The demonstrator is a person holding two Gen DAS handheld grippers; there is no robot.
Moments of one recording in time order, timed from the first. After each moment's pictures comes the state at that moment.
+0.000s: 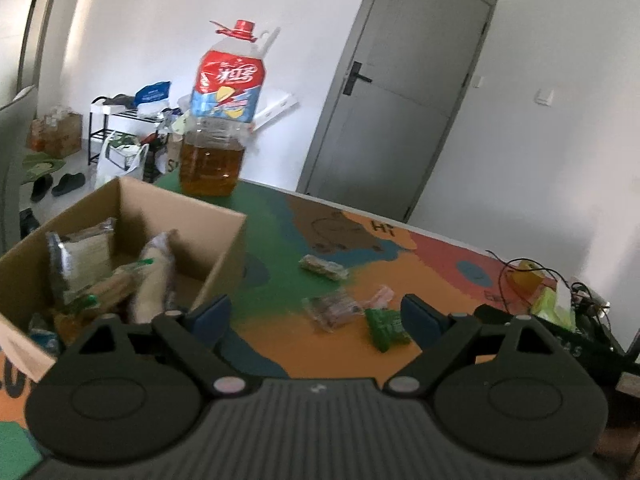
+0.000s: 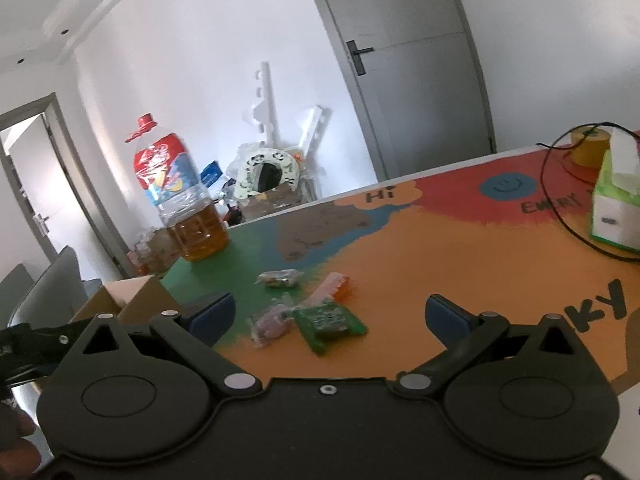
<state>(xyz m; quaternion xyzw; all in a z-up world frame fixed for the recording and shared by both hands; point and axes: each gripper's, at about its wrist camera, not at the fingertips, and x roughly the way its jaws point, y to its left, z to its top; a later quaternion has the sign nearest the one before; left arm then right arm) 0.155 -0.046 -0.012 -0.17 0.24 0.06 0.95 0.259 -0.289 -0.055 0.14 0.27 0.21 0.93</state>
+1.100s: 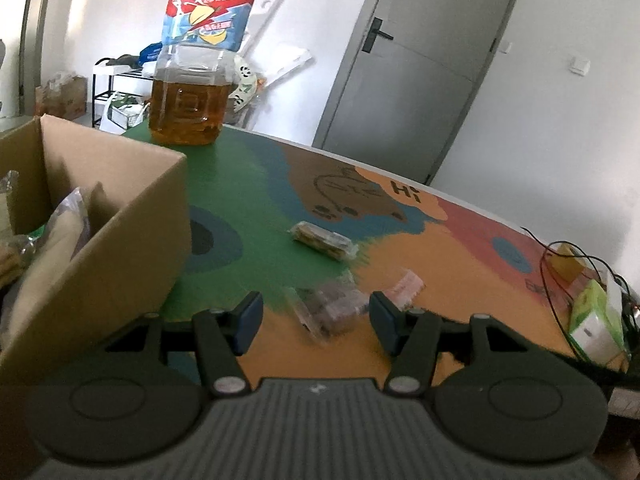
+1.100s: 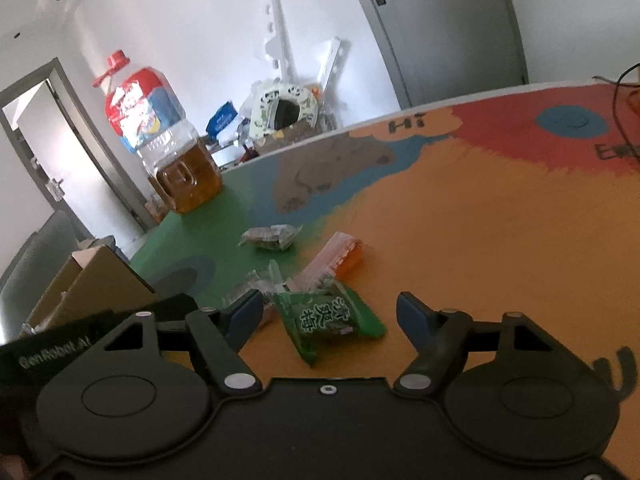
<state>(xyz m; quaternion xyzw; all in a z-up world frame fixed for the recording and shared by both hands) 0.257 -0.059 -0.070 -0.18 0.30 0.08 0.93 0.345 -0.250 -0.112 0.13 0.36 0.27 0.88</state>
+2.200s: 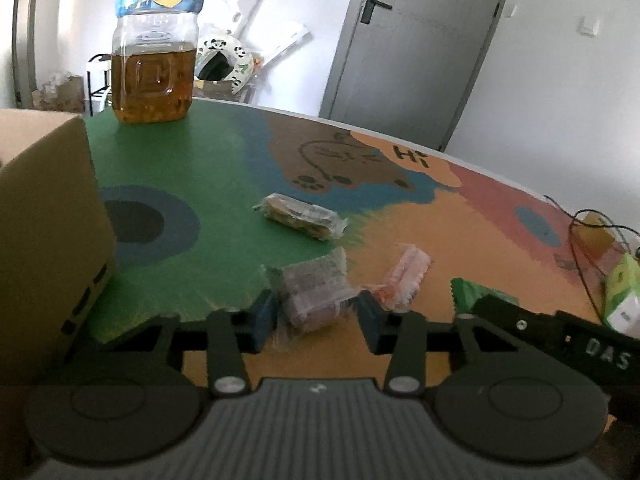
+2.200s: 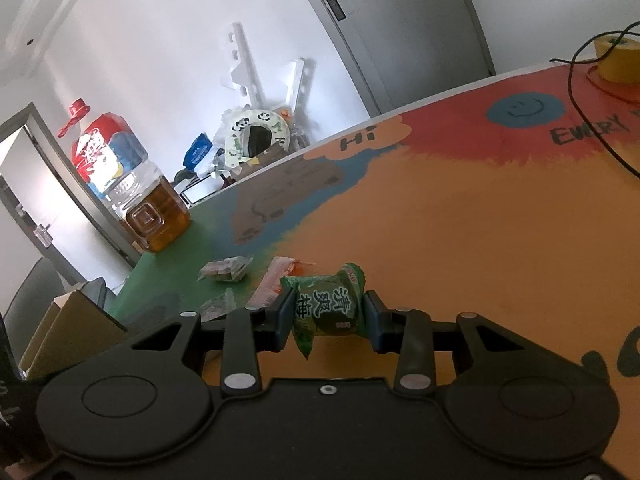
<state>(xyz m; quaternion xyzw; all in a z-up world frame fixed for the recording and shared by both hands) 0.303 -0.086 -0.100 -0.15 0.34 0.09 0.92 0.358 -0.287 -0.124 0.19 0.35 0.23 0.89</state>
